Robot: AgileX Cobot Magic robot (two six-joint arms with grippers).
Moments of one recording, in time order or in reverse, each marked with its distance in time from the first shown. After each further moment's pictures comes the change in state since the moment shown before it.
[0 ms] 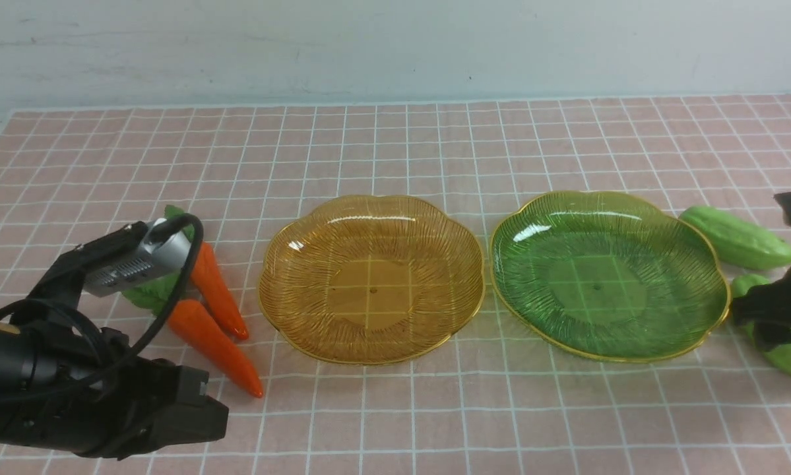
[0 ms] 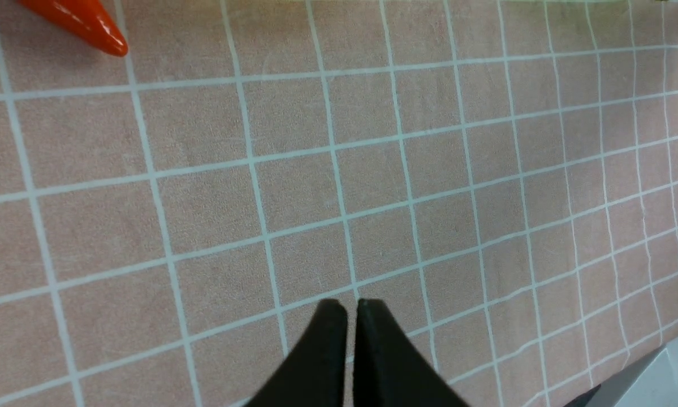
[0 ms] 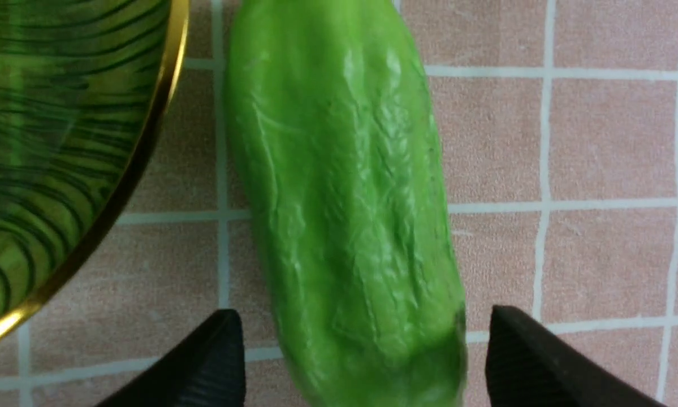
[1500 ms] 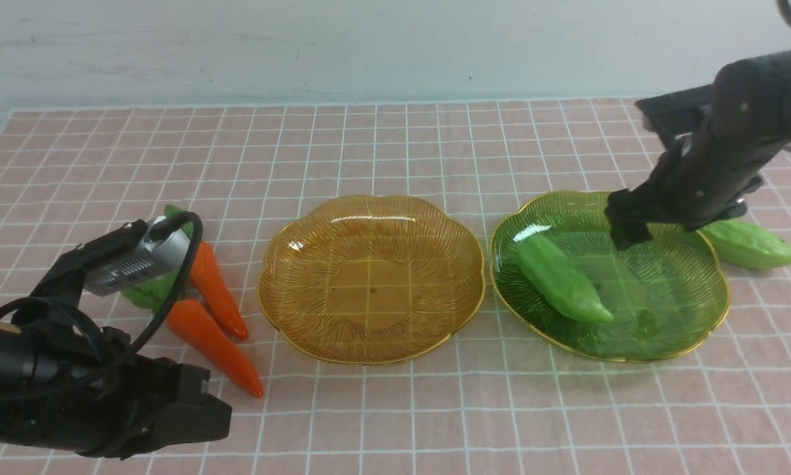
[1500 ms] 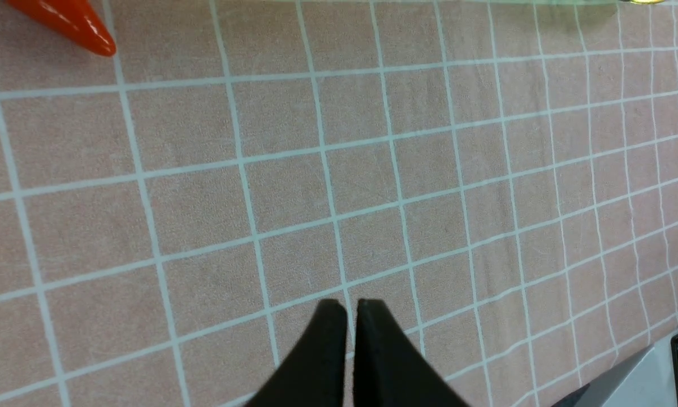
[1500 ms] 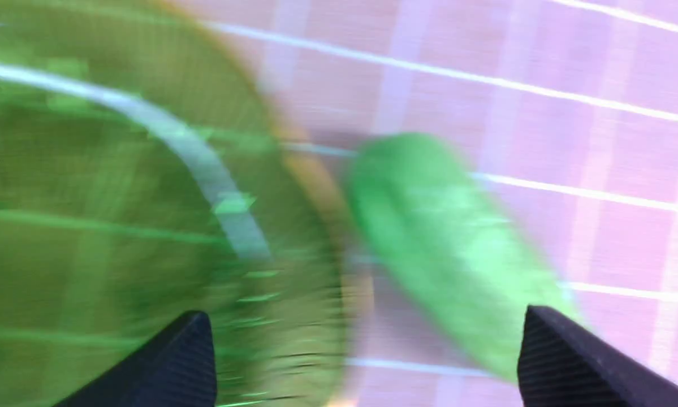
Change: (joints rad) right arm 0.047 0.224 -0.527 0.116 0.108 -0.192; left arm 0.000 -0.001 0.000 -0.014 0.003 0.001
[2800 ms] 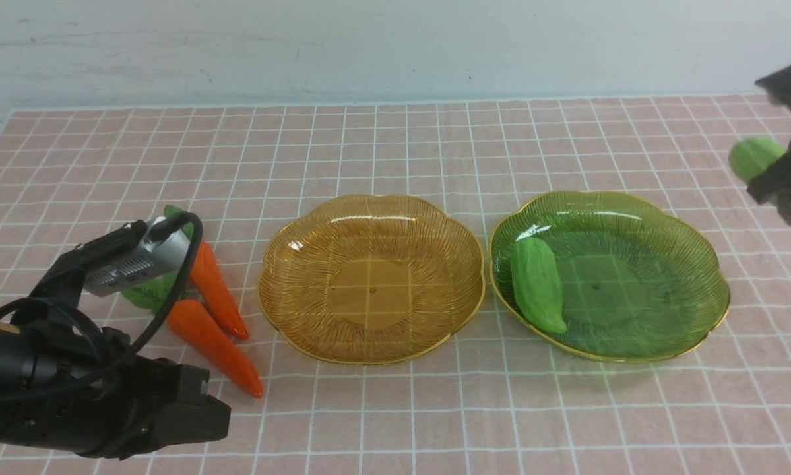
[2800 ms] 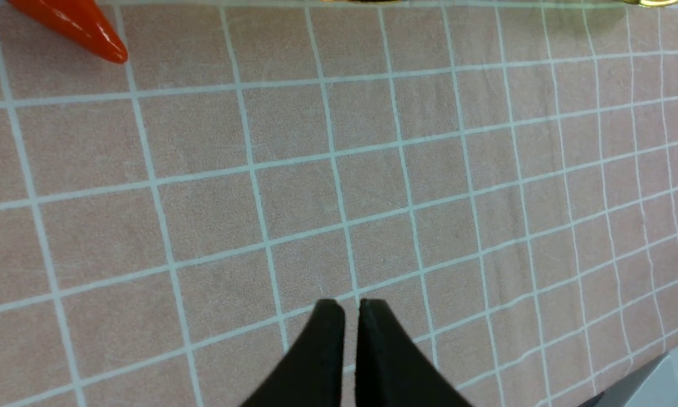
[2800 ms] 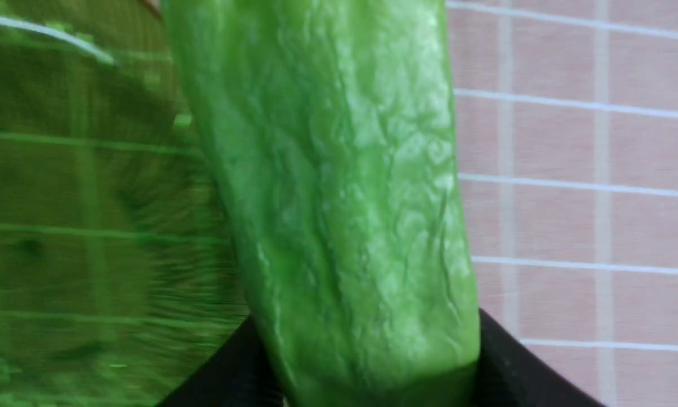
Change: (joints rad) right arm -0.079 -0.016 -0.196 0.137 0.337 -0.131; left arm 0.000 0.000 0.000 0.016 -0.017 -0.001
